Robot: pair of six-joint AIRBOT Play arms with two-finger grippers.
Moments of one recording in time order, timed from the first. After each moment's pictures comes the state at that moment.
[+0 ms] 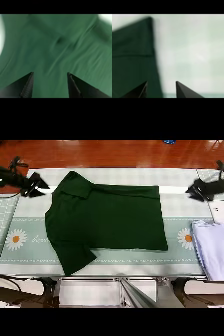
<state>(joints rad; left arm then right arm) 0.33 -1.67 1.56 0.98 -1.41 -1.49 -0.44 -1.54 1.36 -1.02 1.24 1.40</state>
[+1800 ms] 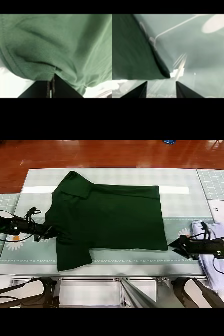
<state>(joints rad) 0.40 -1.38 0.72 0.93 -1.22 -1.29 -0.56 -0.94 0.38 -0.98 1.25 1.33</state>
